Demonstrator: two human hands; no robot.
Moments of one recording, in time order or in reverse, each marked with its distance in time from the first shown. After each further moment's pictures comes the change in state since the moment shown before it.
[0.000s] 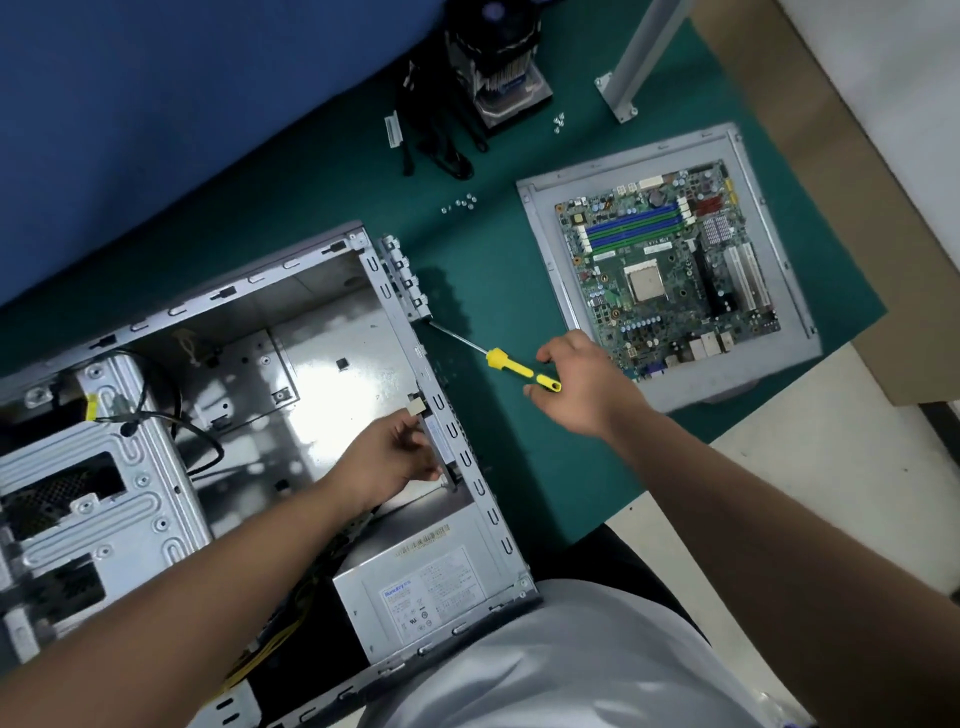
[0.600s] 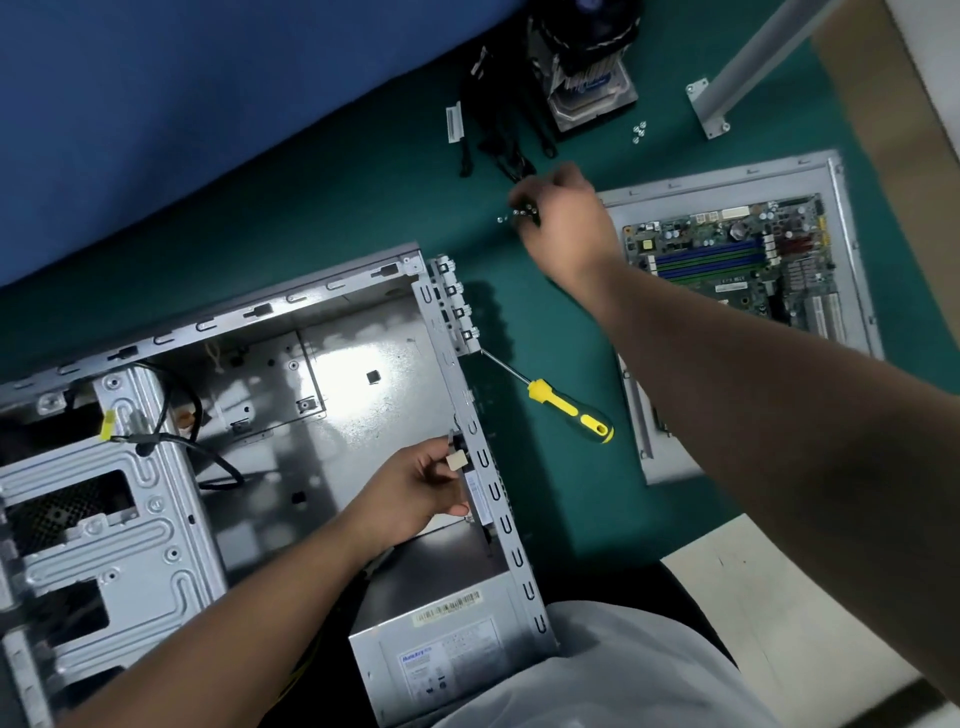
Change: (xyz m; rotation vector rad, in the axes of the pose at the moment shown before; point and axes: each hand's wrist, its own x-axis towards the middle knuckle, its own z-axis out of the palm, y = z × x) left_hand 0.000 0.003 -0.004 -0.186 -0.093 0.016; right_hand 0.190 -0.085 -0.064 -0.050 0.292 -0.172
